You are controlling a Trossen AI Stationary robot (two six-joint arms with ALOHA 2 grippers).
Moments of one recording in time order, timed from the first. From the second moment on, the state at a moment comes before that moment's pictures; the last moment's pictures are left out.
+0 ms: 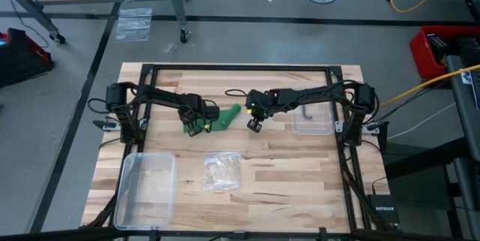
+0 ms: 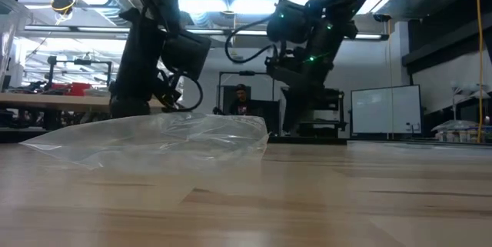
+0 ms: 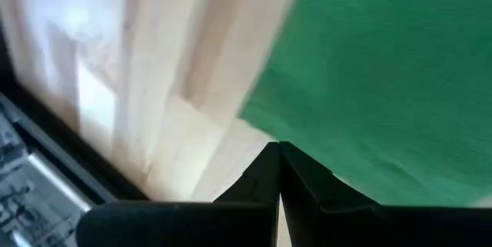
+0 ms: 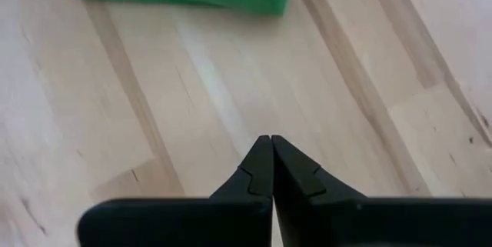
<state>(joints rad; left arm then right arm) 0.20 1.78 1.02 -1.09 -0.42 -0.41 -0.22 1.83 1.15 -0.44 0.07 0.23</state>
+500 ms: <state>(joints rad) 0.19 1.77 1.06 -0.61 -0.27 -0.29 -0.22 1.83 1.15 -0.34 0.06 0.23</state>
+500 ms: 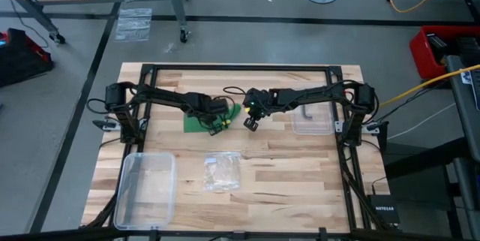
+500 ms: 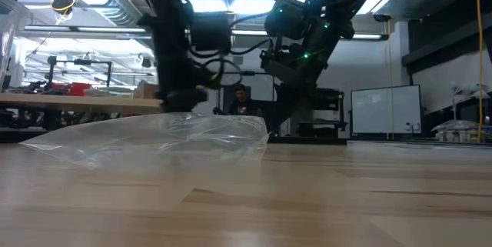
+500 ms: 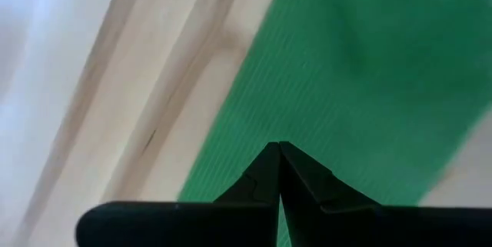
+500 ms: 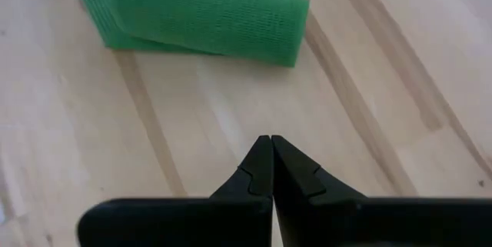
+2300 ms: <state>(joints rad) 0.22 1.77 1.06 -0.44 -0.06 -0.27 -0.22 1.91 1.15 -0.46 -0.12 0.23</state>
